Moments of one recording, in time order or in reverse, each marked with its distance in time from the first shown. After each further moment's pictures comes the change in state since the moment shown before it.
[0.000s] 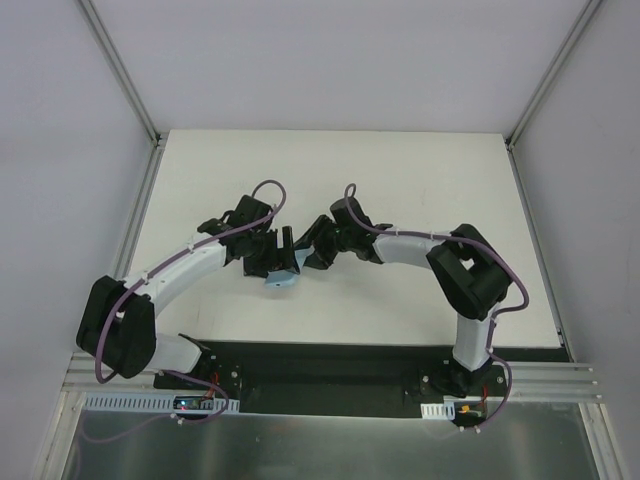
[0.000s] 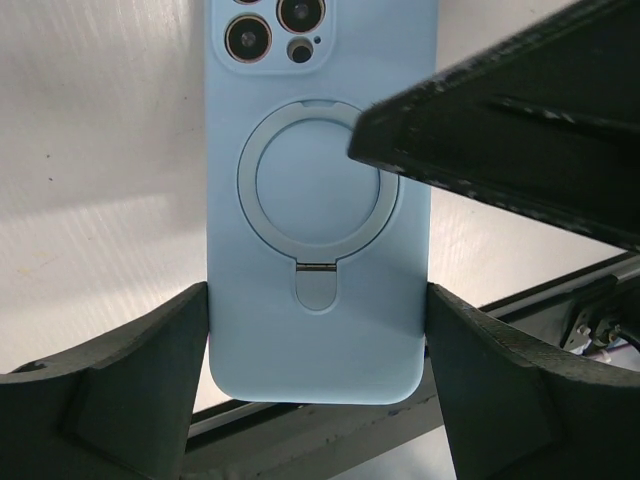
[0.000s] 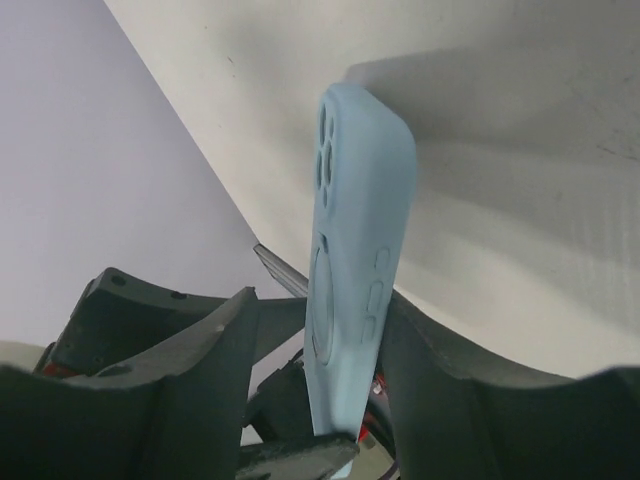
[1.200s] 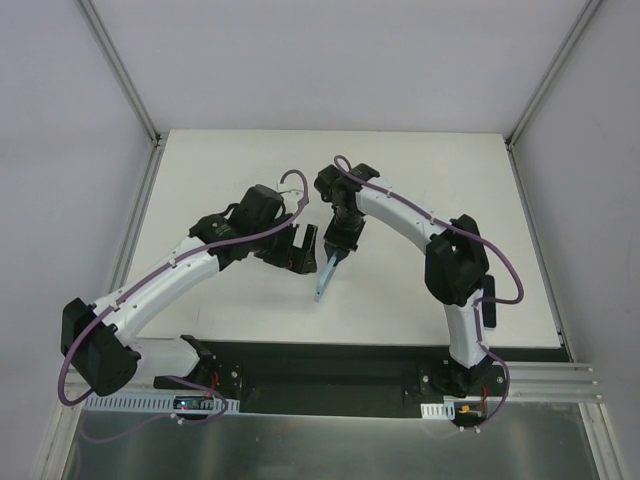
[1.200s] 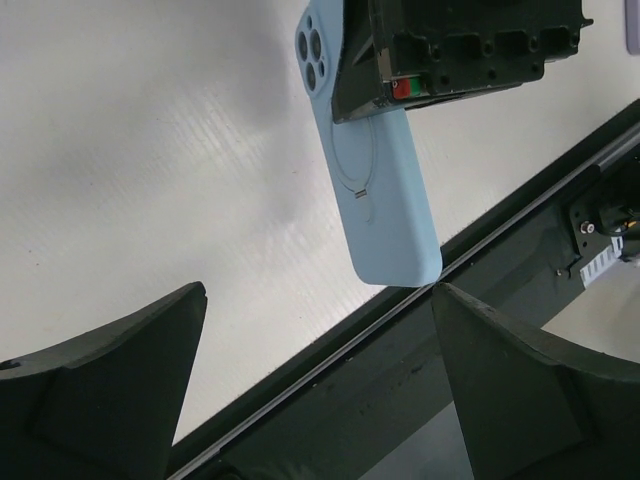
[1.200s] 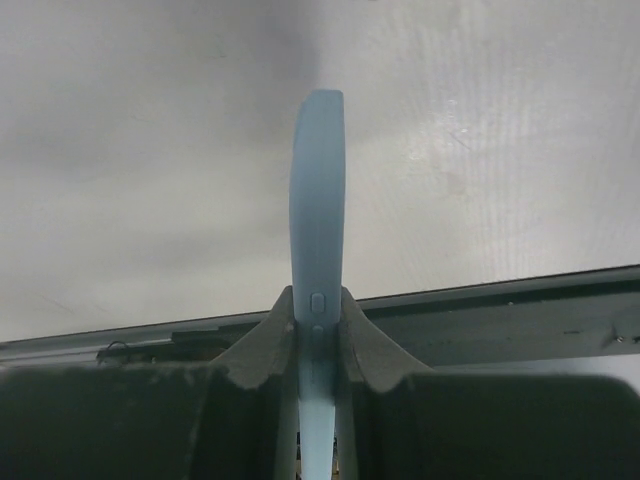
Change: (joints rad) left arm -0.183 -0.128 0.193 -0.106 -0.032 0.241; right arm -0.005 0.181 0.752 -1.328 0.294 -0.351
